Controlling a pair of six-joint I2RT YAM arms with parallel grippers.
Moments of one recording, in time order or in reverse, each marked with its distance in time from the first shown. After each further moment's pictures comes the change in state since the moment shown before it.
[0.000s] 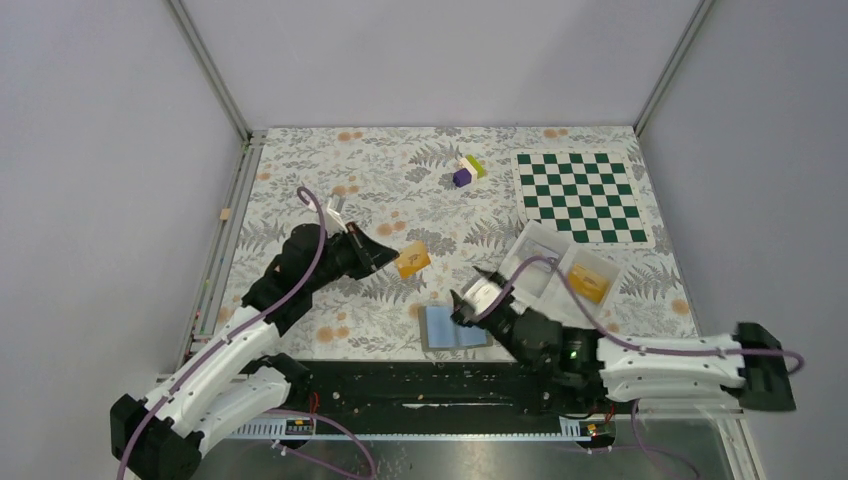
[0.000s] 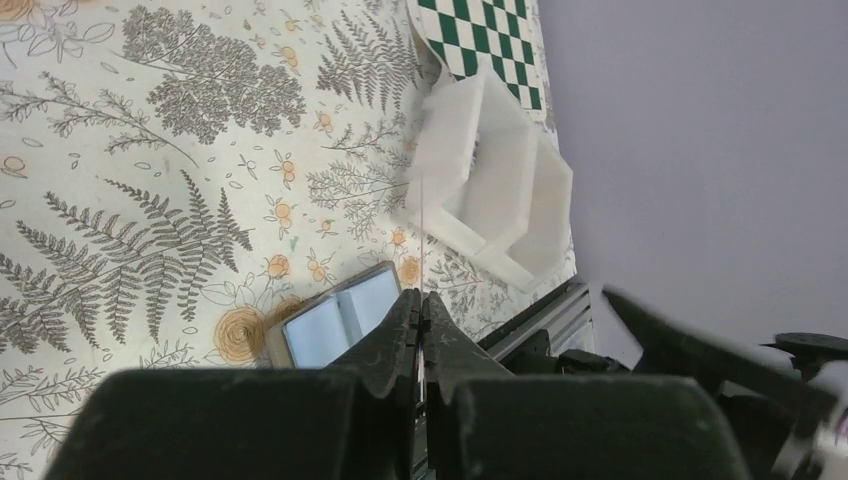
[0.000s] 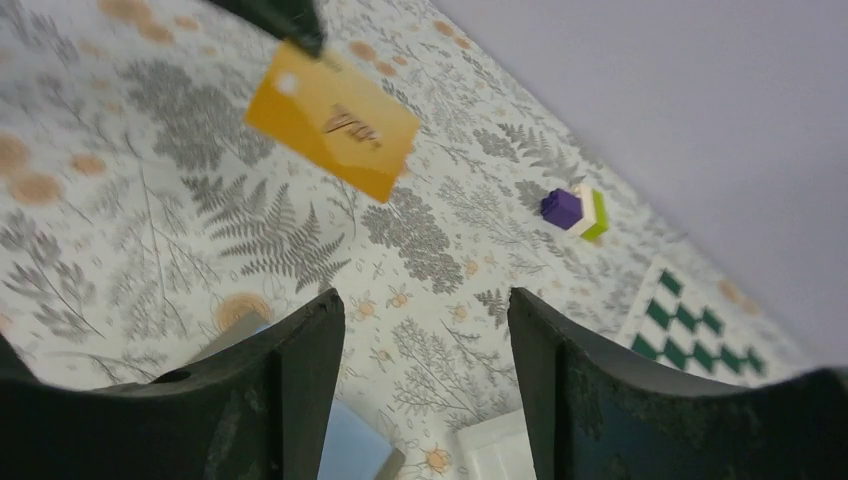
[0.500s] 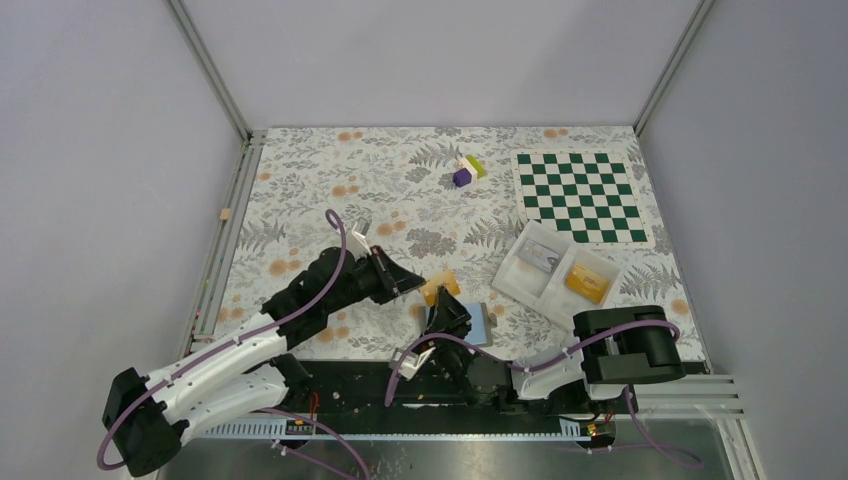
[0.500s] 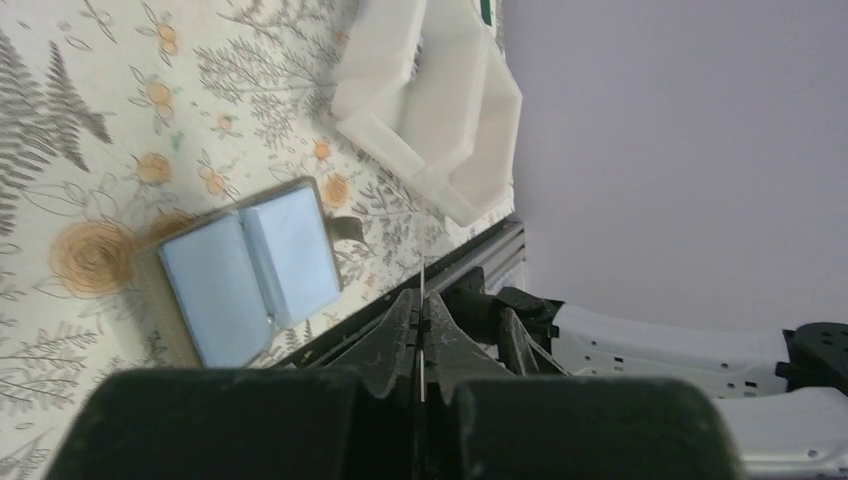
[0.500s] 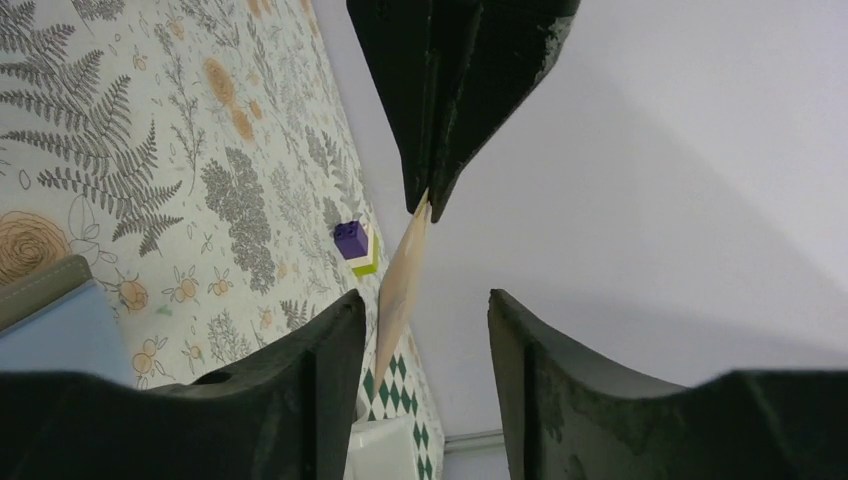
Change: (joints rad) left arm -0.248 -0.003 -0.108 0.126 -0.067 -0.243; right arm 0.141 0.650 -0.007 0.883 0.246 -0.962
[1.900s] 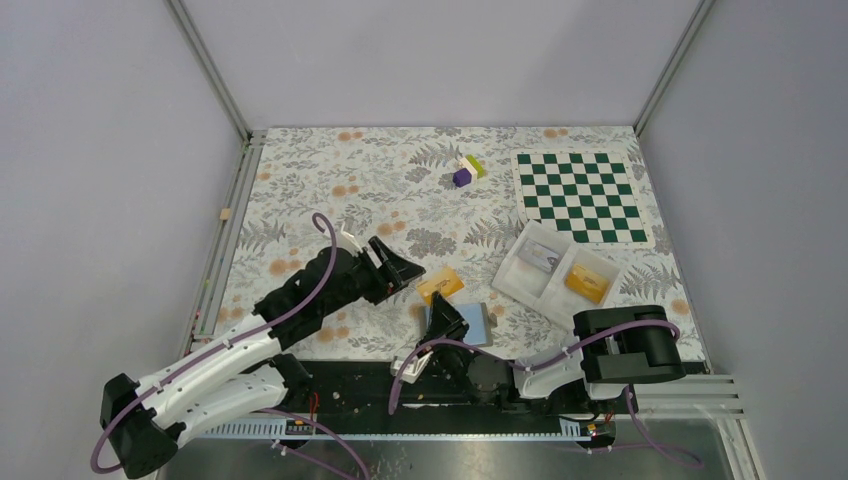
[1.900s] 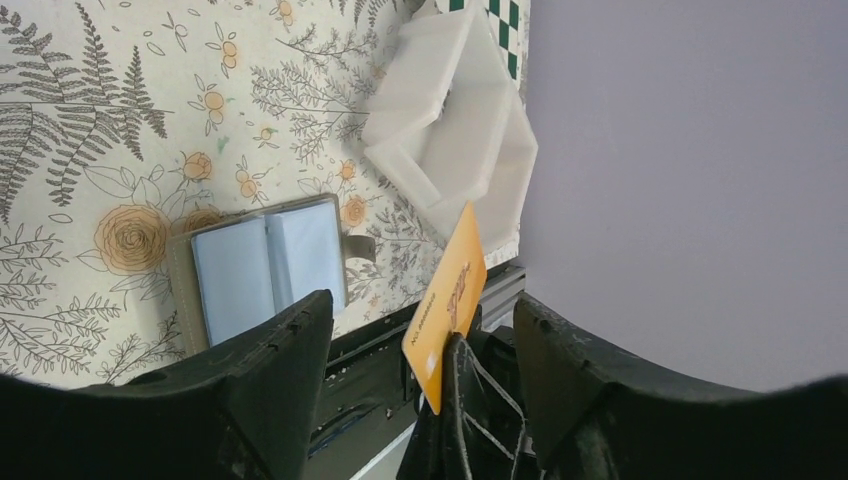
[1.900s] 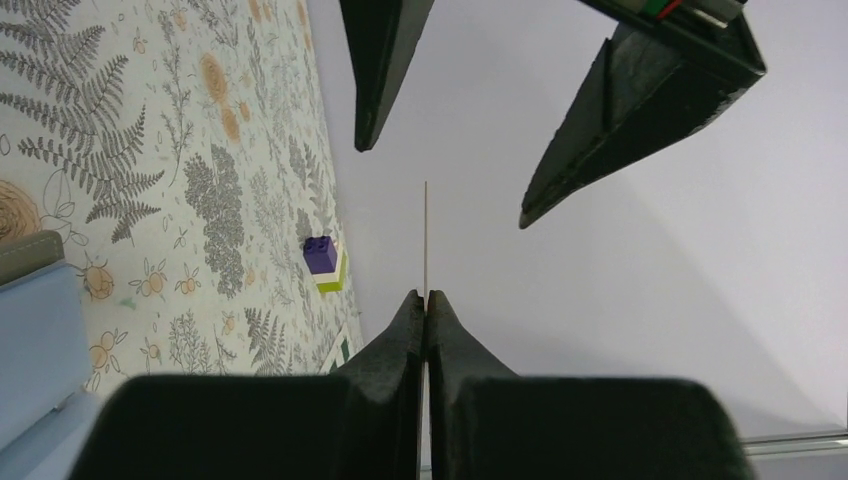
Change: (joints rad) left arm -0.013 -0.039 0.060 -0.156 -0.140 -0.071; right arm -0.013 -0.003 -0.032 -0.010 -0.079 -0.098
